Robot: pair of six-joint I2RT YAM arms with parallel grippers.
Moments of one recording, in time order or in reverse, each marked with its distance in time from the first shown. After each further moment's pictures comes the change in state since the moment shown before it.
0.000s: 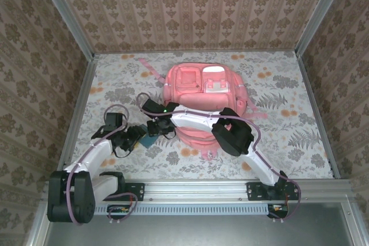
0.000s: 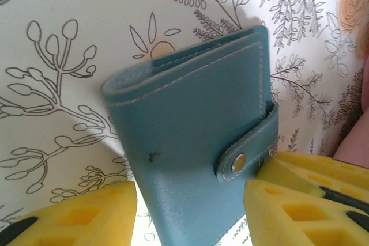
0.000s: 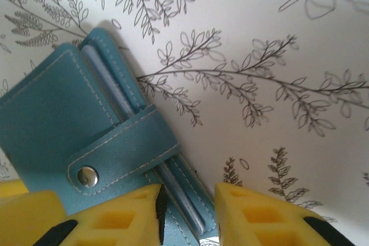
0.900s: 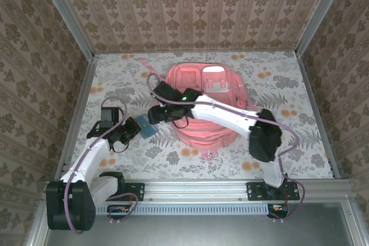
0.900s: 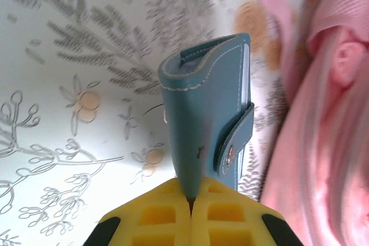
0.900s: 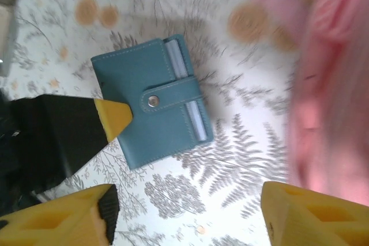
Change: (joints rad) left arm 0.006 -0.090 0.107 -0.052 0.011 0.100; right arm -0.047 -0.397 -0.101 -0.104 0.090 -0.114
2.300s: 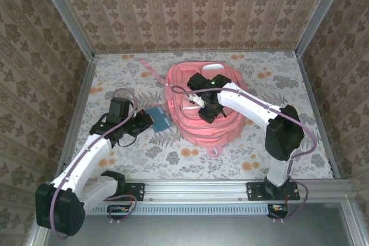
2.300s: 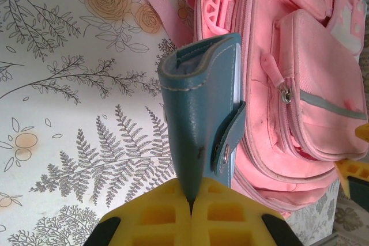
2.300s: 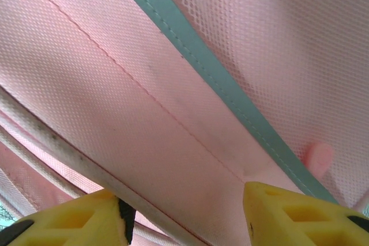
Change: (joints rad) left arm -0.237 -0.020 0.145 -0.037 0.010 -0.041; right arm -0.251 -0.112 -0.178 -0.406 0.234 -0.838
